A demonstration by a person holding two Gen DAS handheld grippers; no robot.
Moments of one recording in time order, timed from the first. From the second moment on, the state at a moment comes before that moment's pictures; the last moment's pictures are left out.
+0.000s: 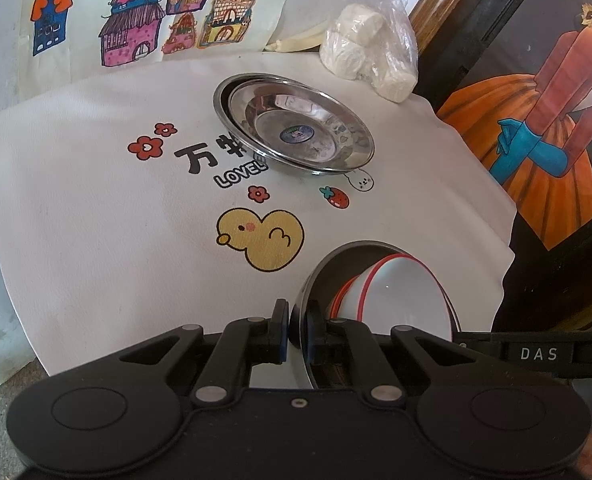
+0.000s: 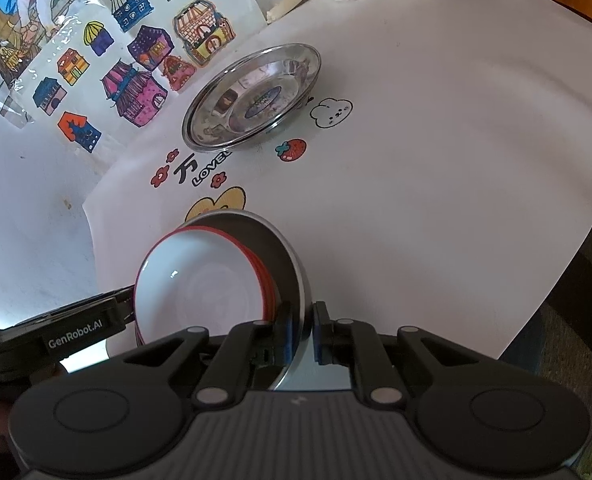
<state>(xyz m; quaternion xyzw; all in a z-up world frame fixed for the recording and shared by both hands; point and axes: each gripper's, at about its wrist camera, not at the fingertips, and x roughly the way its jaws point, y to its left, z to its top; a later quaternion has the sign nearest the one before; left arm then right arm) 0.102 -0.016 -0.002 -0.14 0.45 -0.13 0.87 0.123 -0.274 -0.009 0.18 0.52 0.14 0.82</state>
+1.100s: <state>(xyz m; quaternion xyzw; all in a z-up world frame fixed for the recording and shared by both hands) 0.135 -0.020 0.006 -0.16 0.42 -0.12 0.88 0.152 -0.280 -0.005 0.20 0.50 0.14 0.83</state>
